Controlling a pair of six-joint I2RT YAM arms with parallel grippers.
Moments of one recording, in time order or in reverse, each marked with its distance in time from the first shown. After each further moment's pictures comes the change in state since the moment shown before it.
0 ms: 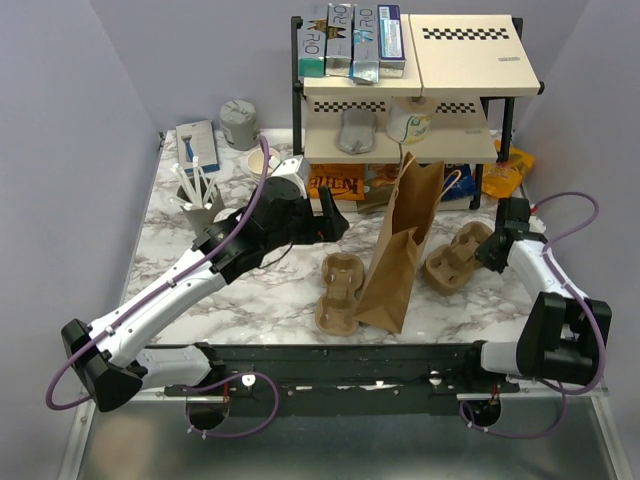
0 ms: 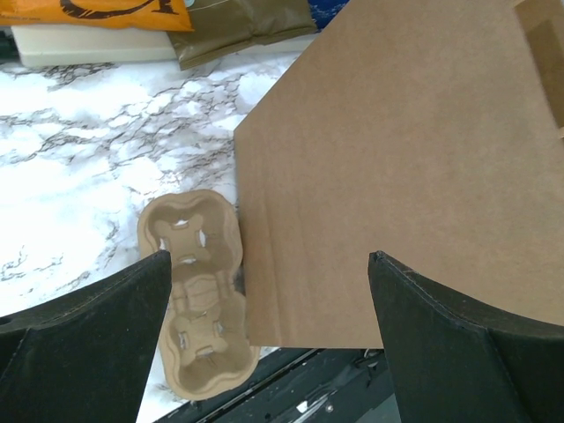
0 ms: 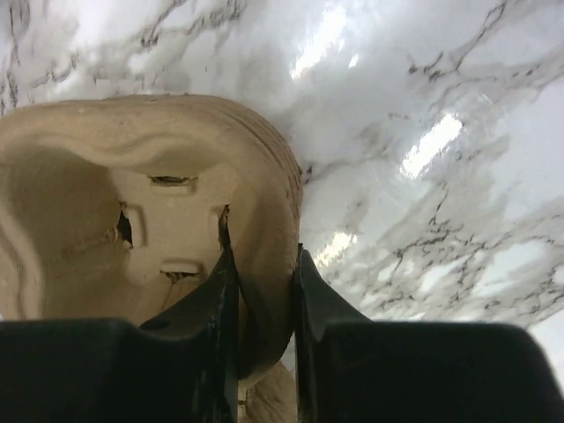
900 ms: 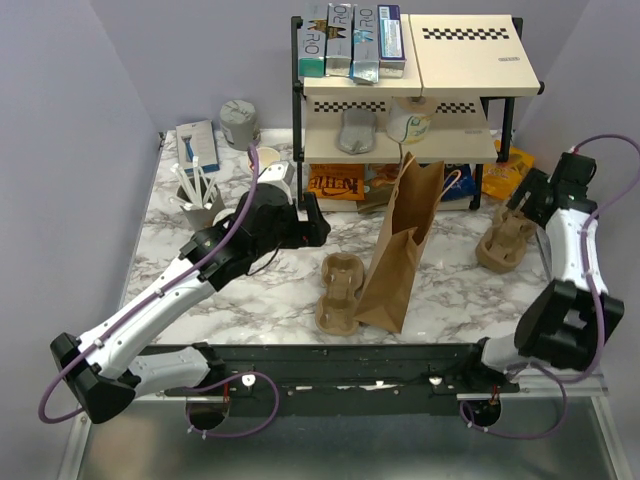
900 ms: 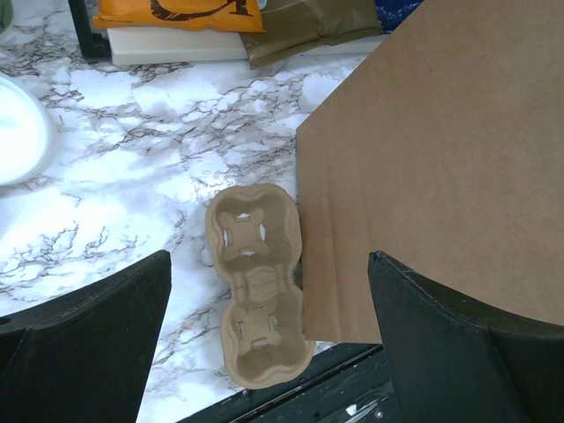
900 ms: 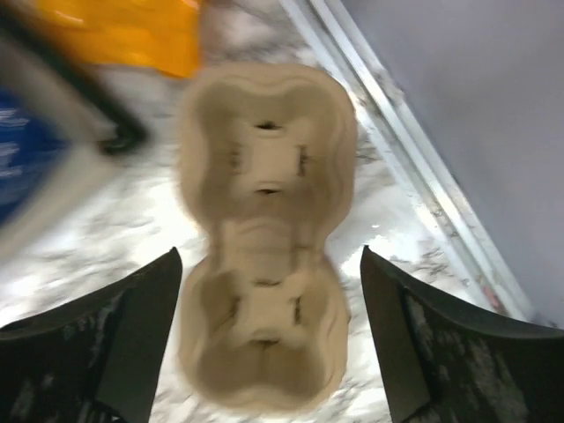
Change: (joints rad) left arm 0.028 -0.071 -0.062 -0.057 -0.073 0.071; right arm -0.222 0.156 0.428 -0.030 -0.150 -0.510
